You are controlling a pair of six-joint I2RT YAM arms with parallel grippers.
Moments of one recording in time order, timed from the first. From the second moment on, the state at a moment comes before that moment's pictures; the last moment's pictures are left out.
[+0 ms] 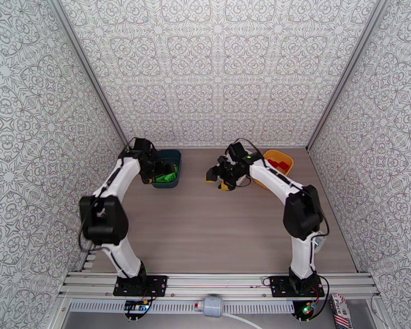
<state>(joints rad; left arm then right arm) -0.01 1.66 1.46 -0.89 0.26 -0.31 0.48 1.93 1.69 -0.83 -0.61 0.62</state>
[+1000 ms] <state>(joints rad) 0.03 0.89 0.47 0.25 -0.12 -0.11 0.26 1.08 0.78 -0.19 0.44 0.29</state>
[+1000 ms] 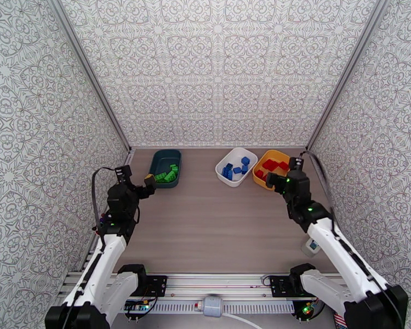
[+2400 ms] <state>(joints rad) 0.04 1.56 0.37 0.94 -0.20 -0.03 0.07 1.52 0.36 0.88 0.27 0.04</state>
